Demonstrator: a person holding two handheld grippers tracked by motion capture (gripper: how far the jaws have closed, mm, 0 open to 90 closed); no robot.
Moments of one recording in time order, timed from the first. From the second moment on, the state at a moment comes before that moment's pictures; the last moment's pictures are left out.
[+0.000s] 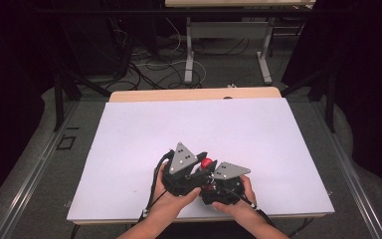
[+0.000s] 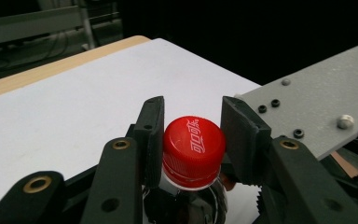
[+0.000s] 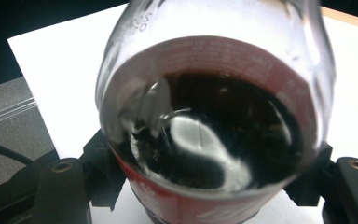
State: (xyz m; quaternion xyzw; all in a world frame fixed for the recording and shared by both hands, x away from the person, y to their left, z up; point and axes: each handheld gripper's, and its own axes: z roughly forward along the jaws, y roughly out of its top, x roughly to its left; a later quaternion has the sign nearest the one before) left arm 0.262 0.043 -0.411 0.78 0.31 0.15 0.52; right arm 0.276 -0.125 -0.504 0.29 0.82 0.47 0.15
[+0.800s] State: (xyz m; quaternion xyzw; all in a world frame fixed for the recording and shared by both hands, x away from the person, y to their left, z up) left arm 0.312 0.096 -0.397 0.84 0.06 -0.07 0.53; right arm 0.264 -0.118 -0.498 0.20 0.83 0.51 0.10
